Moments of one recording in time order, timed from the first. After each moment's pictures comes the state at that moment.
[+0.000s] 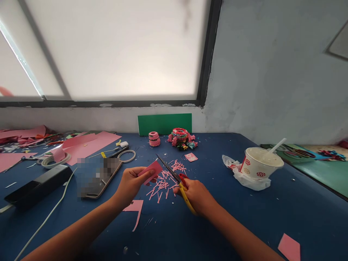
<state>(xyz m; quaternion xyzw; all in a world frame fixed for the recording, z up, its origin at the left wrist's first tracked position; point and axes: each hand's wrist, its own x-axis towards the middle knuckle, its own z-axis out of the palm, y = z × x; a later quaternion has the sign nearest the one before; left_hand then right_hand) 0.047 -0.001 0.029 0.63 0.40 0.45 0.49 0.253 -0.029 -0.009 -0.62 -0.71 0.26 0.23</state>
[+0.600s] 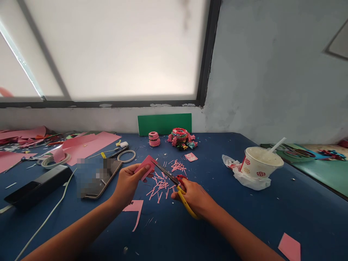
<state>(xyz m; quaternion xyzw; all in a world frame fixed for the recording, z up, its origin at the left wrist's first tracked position) 0.045 0.001 0.028 0.59 0.41 0.51 0.48 0.251 -0.029 -0.010 -0.62 -0.71 0.27 0.19</state>
